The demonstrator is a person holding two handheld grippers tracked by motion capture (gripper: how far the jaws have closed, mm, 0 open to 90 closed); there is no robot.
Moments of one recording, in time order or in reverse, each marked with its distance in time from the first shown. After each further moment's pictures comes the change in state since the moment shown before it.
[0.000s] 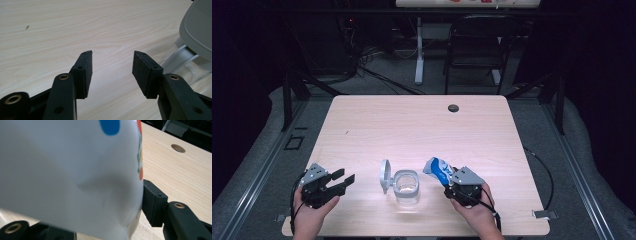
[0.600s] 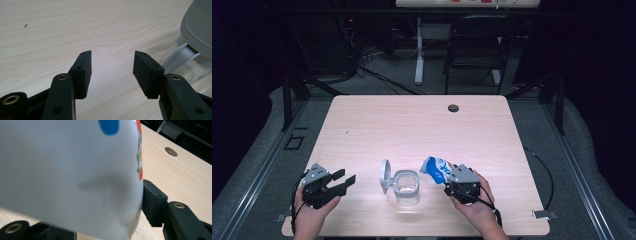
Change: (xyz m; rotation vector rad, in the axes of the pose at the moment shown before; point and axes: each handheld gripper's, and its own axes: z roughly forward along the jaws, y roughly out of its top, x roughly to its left) left arm -0.001 -0.001 0.003 0.006 -0.002 0.001; right arm 0.000 0.008 0.002 0.038 -0.044 -0.081
